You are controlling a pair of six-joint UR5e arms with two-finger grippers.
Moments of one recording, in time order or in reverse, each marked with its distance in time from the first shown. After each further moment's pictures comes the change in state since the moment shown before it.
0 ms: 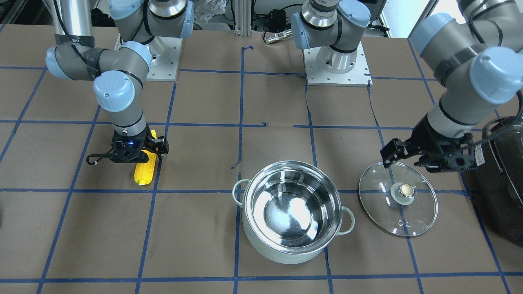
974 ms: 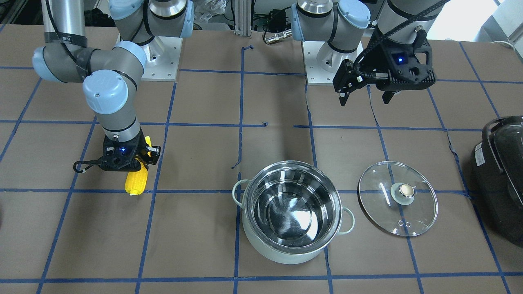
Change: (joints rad) left arm -0.221 0.147 0.135 -0.268 0.015 -0.195; right arm 0.031 0.000 -0.181 0.126 -0.013 0.045
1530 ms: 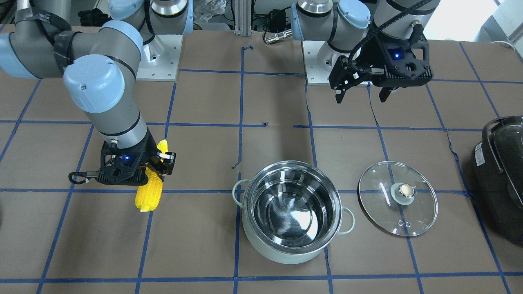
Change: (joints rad) left arm -0.011 -0.001 0.013 -0.004 -0.009 -0.006; right arm 0.114 0.073 -0.421 0.353 0.114 0.202
